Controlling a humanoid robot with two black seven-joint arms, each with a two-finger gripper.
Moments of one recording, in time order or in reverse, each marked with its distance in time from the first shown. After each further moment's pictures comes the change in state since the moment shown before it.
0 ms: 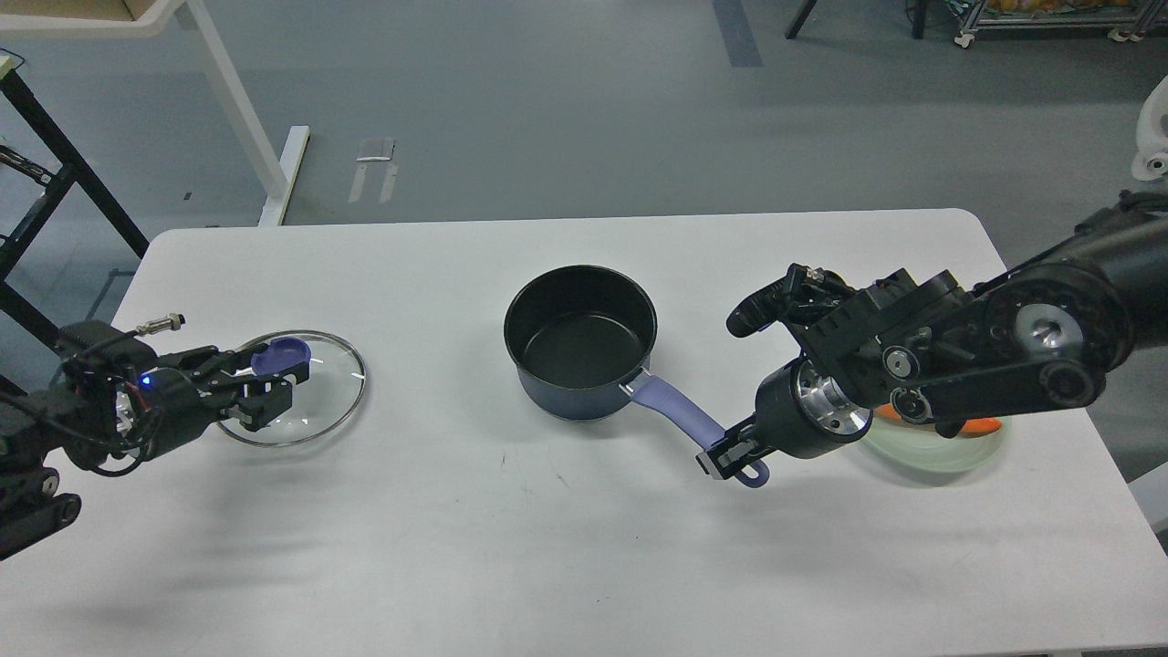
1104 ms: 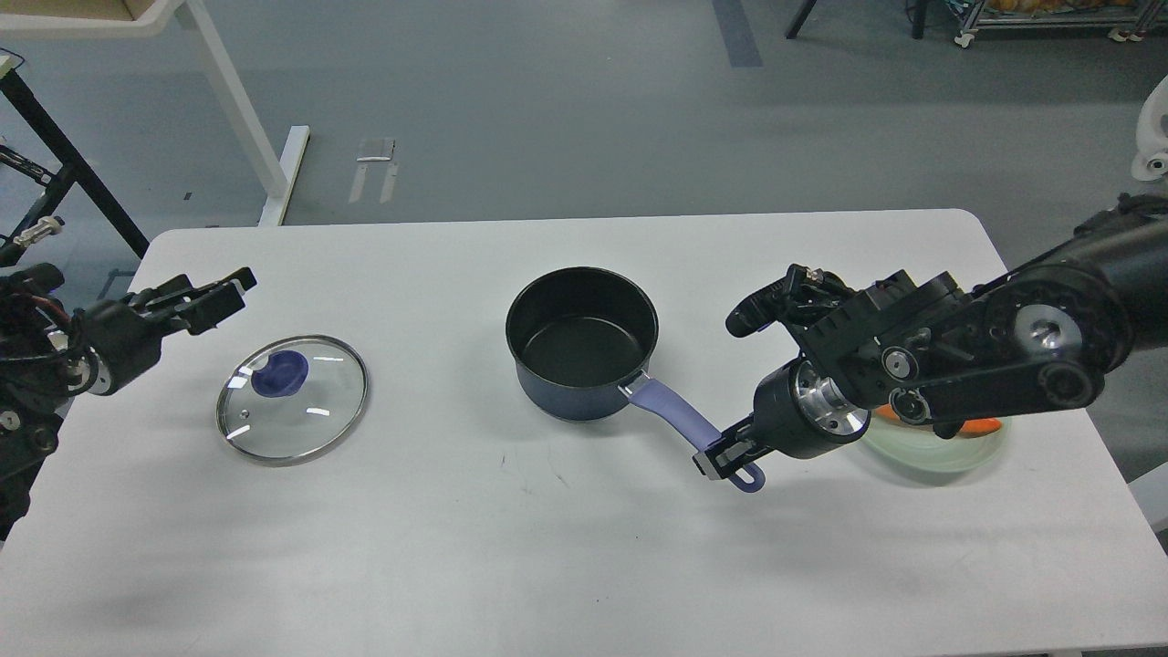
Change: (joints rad) left arm -0.121 0.065 -0.017 -0.007 -0.539 -0.120 0.000; right arm -0.007 -0.010 0.009 -0.001 0.008 -0.006 0.002
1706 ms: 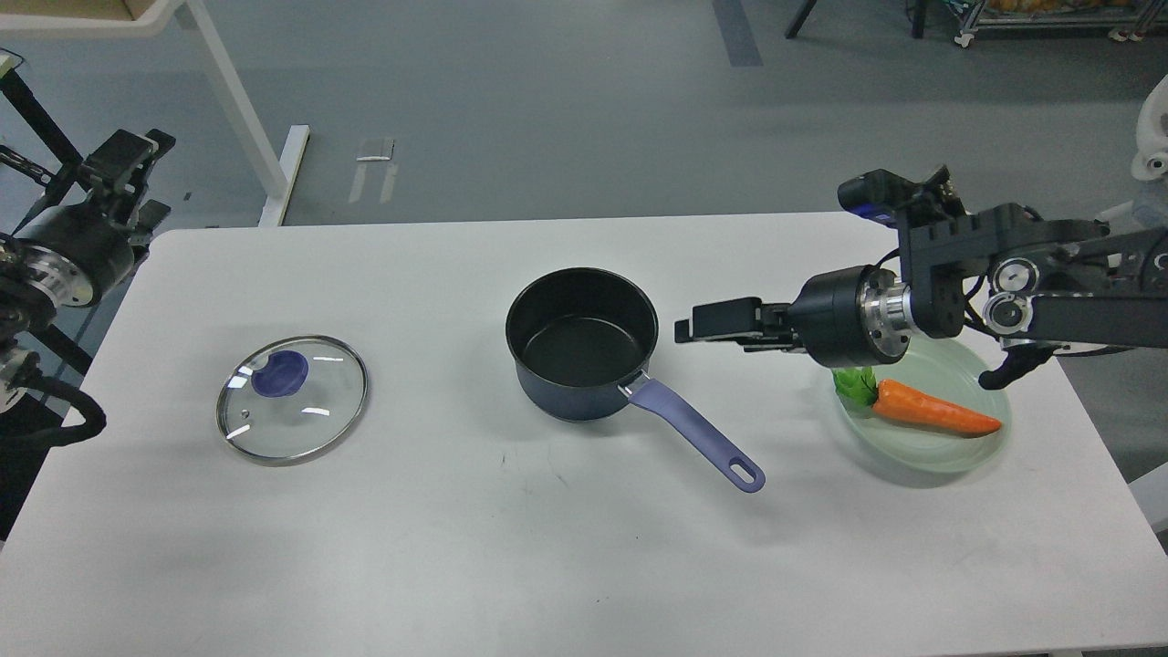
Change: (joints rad) left arm -0.076 -0.024 -0.083 0.011 -0.755 -0.210 0.000; right arm -0.166 -0.393 0.387 -0.014 0.182 -0.010 0.008
